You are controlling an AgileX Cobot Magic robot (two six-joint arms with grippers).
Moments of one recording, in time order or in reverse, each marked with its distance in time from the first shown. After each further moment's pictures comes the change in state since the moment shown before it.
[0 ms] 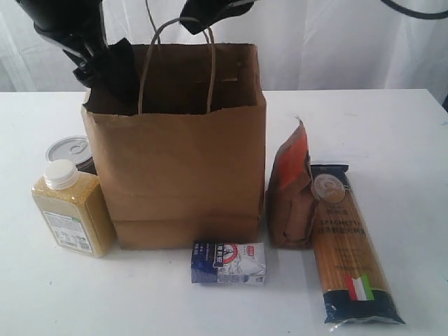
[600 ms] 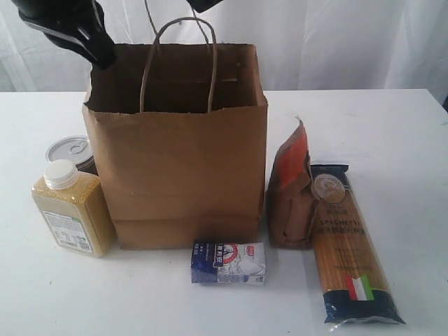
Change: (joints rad) left arm -0.002 -0.056 -0.002 0.036 0.000 -0.107; right arm 0.000 -0.065 0.000 0.004 0.022 0.036
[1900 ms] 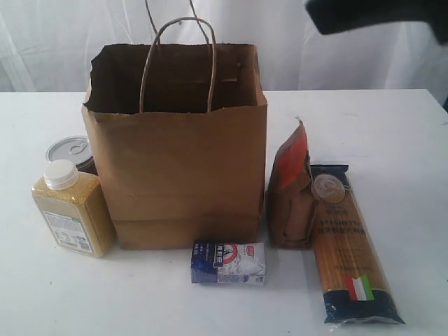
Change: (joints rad) left arm 0.000 -0.410 0.147 -0.061 0.005 -0.129; right arm 0.000 -0.579 0.490 -0.042 -0.068 0.146
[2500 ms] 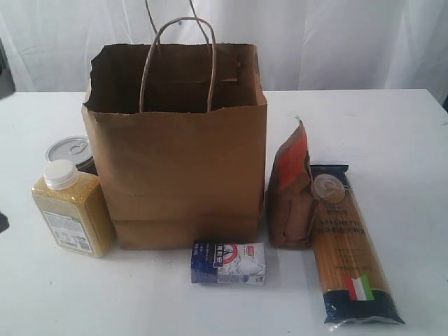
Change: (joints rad) left arm -0.002 -0.073 0.519 0.110 -0.006 0.303; right arm 0.000 -0.477 0.383 0.028 -0.007 0.091
